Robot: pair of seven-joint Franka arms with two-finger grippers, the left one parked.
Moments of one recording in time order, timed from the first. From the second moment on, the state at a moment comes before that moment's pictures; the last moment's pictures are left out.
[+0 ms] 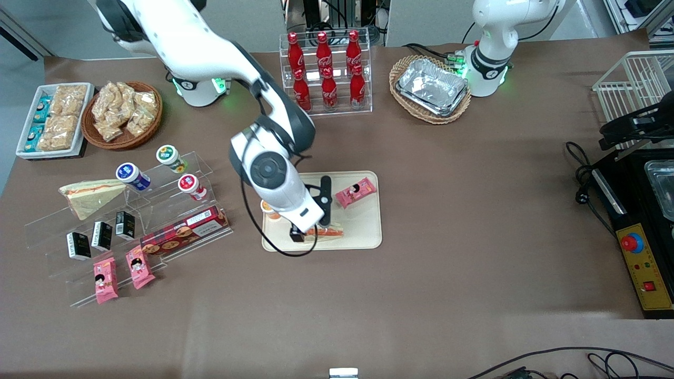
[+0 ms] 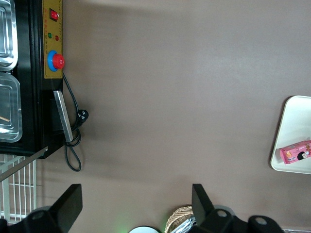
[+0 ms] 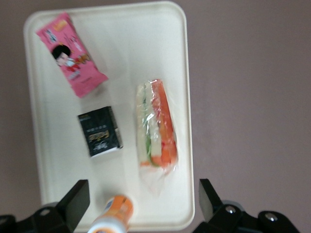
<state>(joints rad) 0.64 0.58 -0.06 -1.45 0.11 2.02 -0.95</state>
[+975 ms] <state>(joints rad) 0.49 0.13 -0.07 -1.44 0.17 1.69 -0.02</state>
